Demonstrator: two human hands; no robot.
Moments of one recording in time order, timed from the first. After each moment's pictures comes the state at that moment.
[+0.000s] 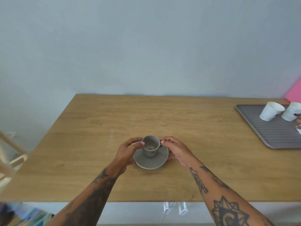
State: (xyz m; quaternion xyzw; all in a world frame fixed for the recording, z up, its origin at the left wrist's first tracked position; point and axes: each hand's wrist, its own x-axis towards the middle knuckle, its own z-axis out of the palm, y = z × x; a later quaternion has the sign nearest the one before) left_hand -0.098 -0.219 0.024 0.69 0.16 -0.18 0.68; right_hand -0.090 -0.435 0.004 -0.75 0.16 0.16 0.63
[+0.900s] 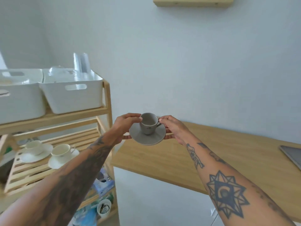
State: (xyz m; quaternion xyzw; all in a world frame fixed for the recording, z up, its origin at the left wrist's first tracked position) left_hand -0.277 0.067 0.224 0.73 0.13 0.02 0.67; right_hand -0.214 -0.146 0.211 -0.77 -0.08 0.11 0.63
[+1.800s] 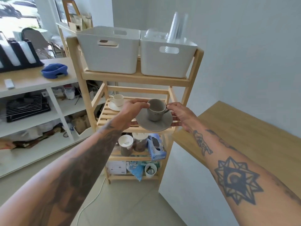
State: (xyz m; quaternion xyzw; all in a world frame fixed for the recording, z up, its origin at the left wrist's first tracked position) left_hand -0.406 0.230 0.162 0.64 0.35 0.18 0.66; right_hand -0.253 0.093 0.145 -0.74 -0.20 0.31 0.56
